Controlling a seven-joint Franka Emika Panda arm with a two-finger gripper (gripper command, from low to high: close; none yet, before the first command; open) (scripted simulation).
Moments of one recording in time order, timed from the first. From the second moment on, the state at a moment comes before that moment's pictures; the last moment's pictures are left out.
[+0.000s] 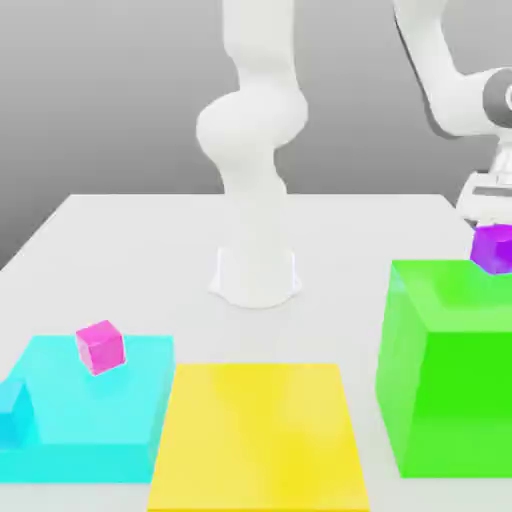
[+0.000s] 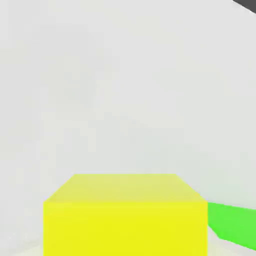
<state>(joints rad) 1.10 0.05 0.41 -2.42 -0.65 2.13 0.56</state>
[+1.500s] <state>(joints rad) -0.07 -0.38 -0.57 -2.74 -0.32 2.38 0.07</state>
